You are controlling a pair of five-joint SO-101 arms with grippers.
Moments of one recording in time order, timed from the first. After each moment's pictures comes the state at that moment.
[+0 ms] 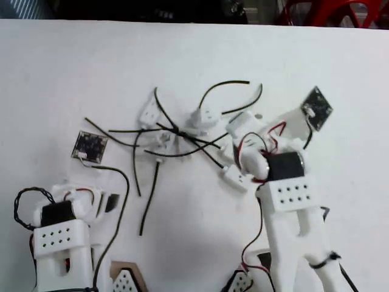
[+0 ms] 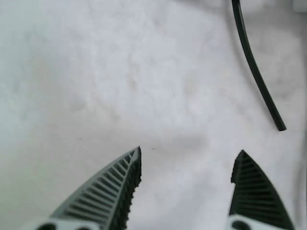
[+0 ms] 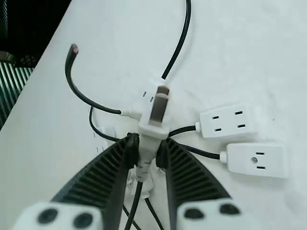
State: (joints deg) left arm -20.1 -63.1 78.3 59.7 -26.4; right arm -12.1 -41.8 38.7 59.1 -55.6
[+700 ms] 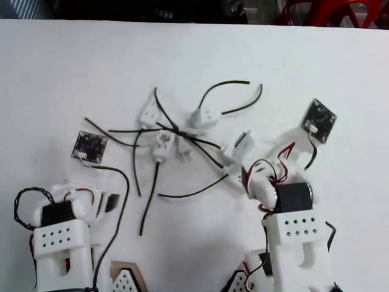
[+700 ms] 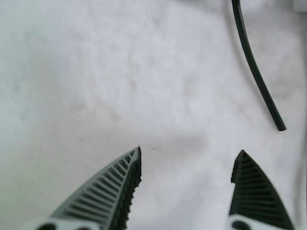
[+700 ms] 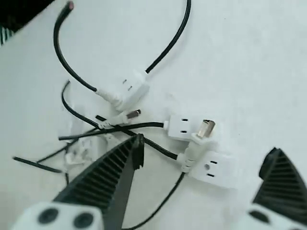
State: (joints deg) left arm -20.1 -63.1 78.3 59.7 -26.4; right arm -10.3 -55.4 51.3 59.2 -33.8
